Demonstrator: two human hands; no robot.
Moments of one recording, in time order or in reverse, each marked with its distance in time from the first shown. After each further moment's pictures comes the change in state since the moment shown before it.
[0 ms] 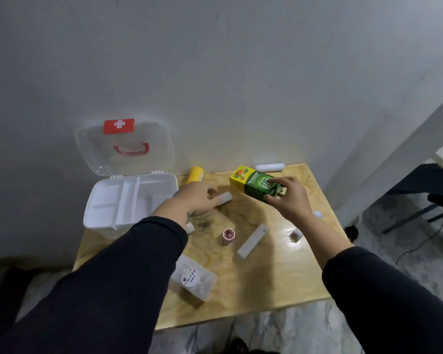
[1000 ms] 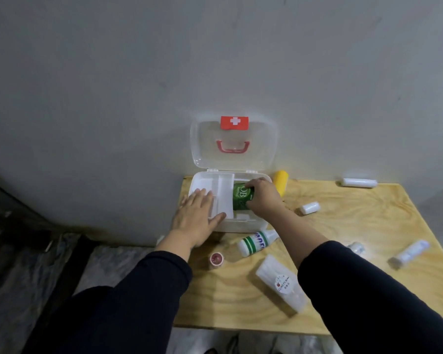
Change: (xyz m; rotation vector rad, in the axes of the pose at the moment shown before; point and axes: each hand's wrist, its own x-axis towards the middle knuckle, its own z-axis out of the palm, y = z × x) left_hand -0.079 -0.212 -0.016 0.276 0.230 -0.078; right_hand -0.012 -0.199 0.192 -0.273 -0.332 -0.218
